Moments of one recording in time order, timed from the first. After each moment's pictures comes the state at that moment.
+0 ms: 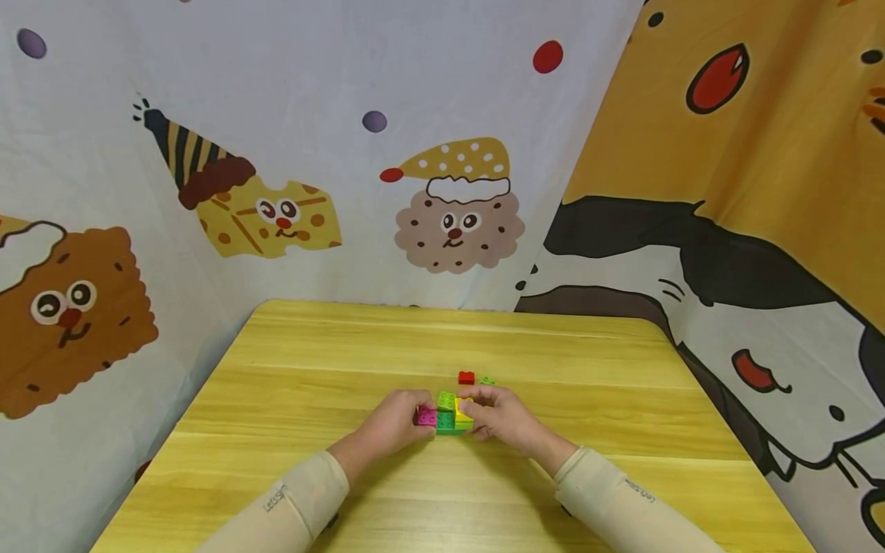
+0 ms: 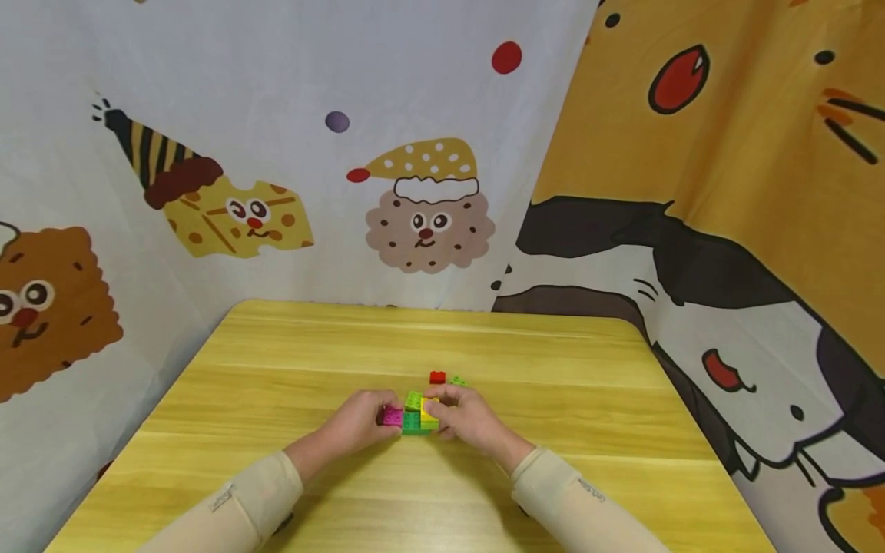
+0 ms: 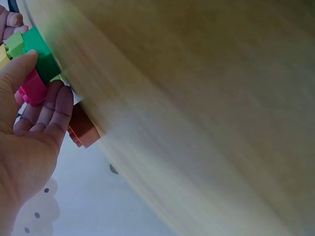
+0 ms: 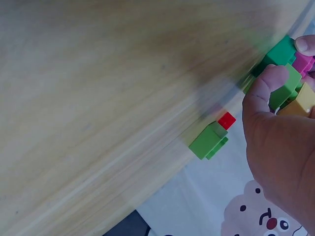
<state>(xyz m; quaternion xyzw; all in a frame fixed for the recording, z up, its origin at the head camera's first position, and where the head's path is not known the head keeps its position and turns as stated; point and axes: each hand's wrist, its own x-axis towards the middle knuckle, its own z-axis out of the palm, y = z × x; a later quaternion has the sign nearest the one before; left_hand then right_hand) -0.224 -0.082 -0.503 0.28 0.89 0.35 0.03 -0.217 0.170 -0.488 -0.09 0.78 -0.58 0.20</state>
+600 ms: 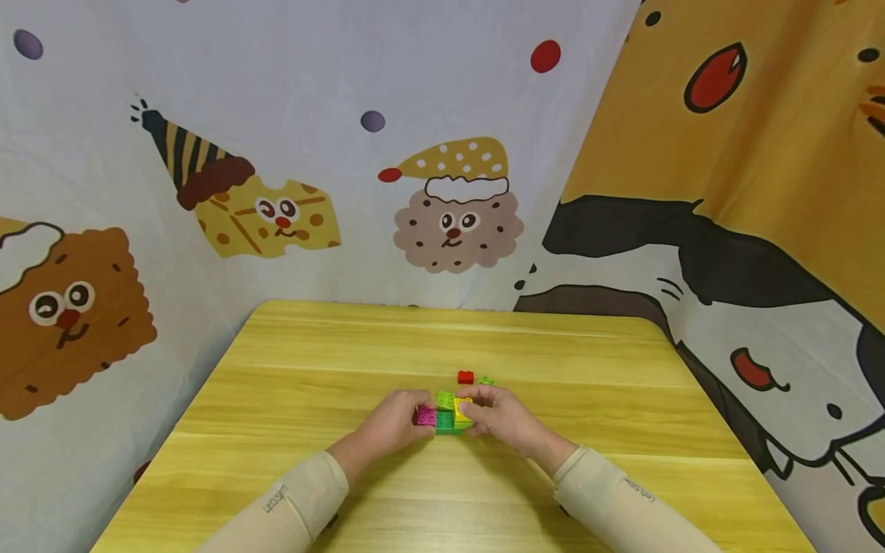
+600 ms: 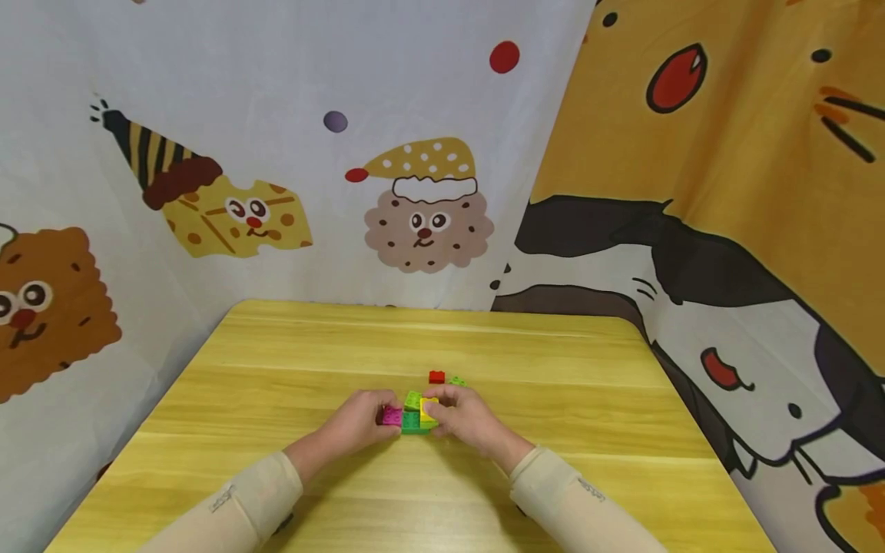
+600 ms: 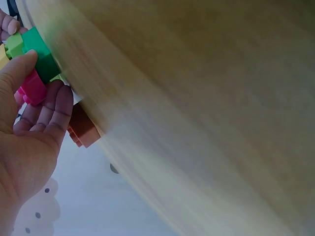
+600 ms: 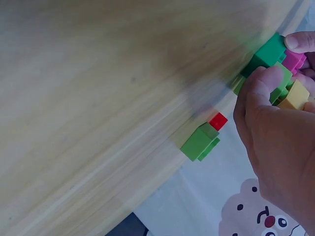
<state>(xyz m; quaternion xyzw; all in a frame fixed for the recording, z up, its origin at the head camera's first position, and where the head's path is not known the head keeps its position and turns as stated) -0.223 -0.081 -0.501 0.28 0.89 0.36 0.03 -0.215 0.167 -0.485 -0.09 0.78 -0.59 0.20</state>
